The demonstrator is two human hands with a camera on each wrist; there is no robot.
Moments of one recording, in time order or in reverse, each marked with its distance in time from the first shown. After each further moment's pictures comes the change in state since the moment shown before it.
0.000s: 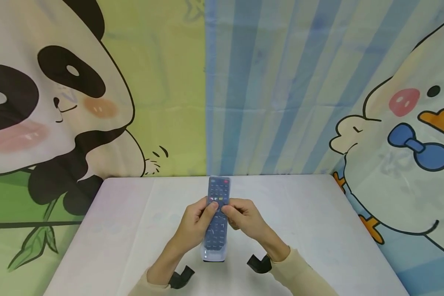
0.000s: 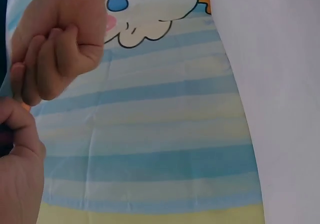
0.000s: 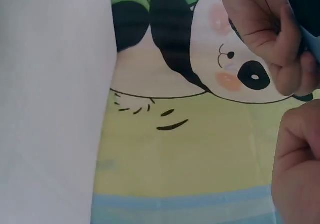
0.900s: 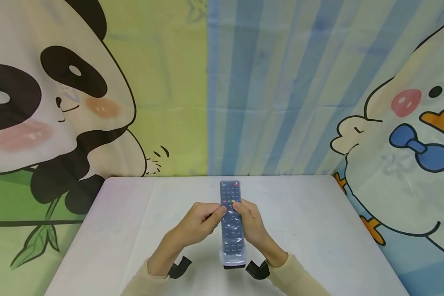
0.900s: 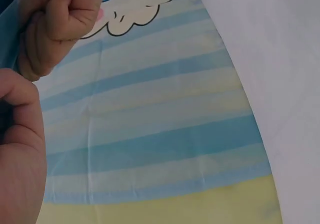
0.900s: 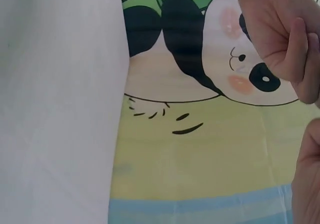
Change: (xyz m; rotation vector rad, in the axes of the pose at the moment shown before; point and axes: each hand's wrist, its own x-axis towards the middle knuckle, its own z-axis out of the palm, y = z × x) left_hand 0.012 -0.005 -0.006 0.165 -0.231 0.136; right_hand -0.017 0.005 0.009 0.065 0.292 0.136
